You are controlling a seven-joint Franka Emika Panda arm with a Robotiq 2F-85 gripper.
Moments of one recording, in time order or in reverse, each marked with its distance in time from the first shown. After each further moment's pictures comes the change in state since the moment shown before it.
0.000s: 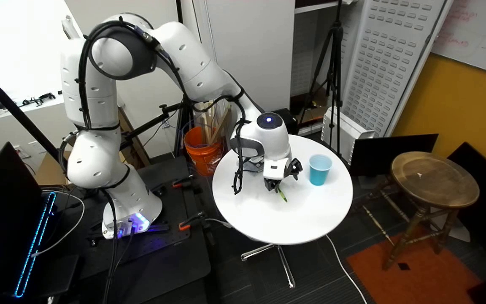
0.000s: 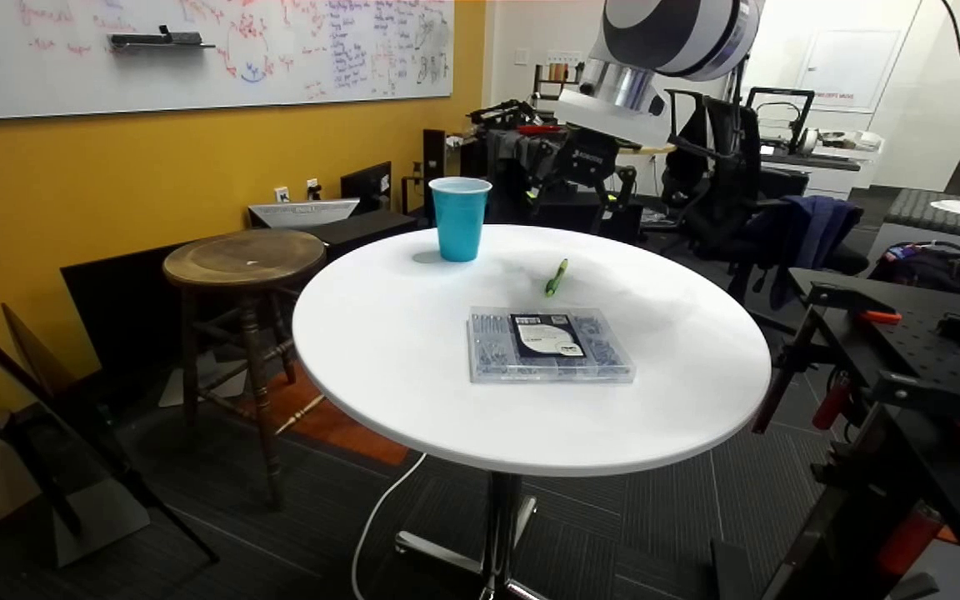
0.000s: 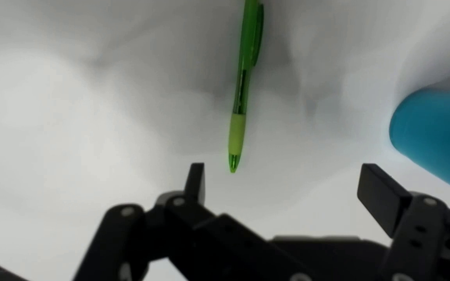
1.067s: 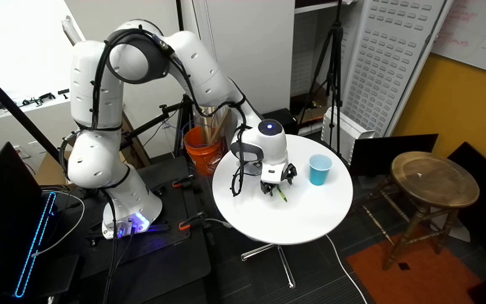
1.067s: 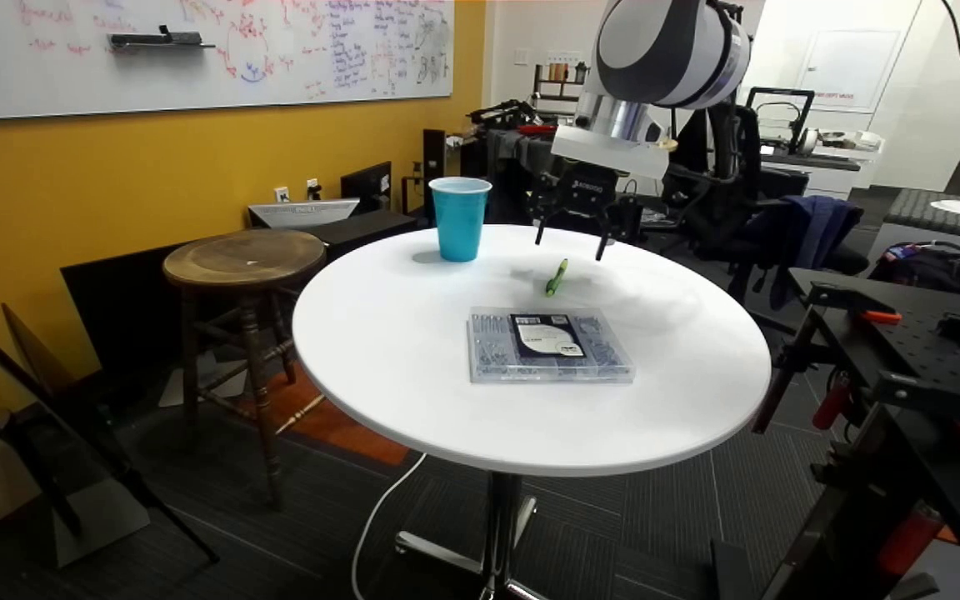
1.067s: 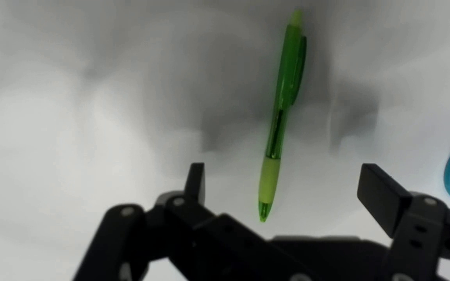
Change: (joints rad) arm 0.010 0.078 0.020 0.013 0.003 0.000 0.018
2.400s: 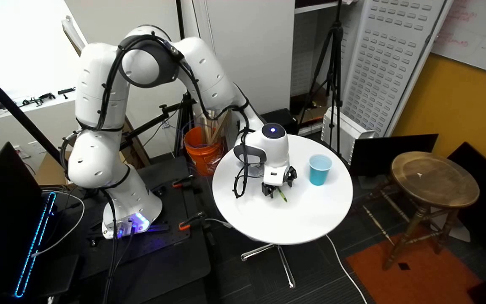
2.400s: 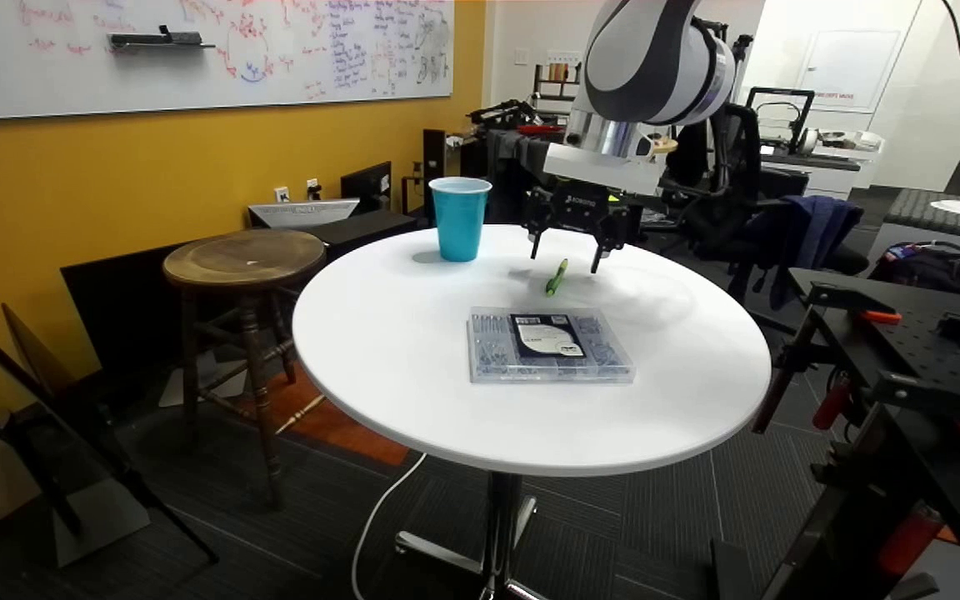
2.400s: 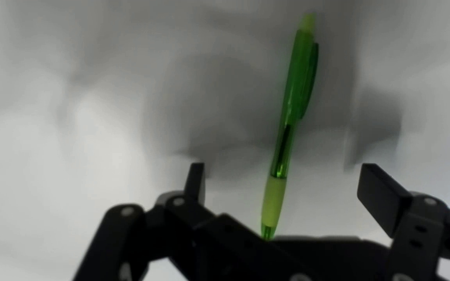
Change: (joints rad) arm 0.010 0.064 -0.002 0.045 -0.004 -0.008 0.002
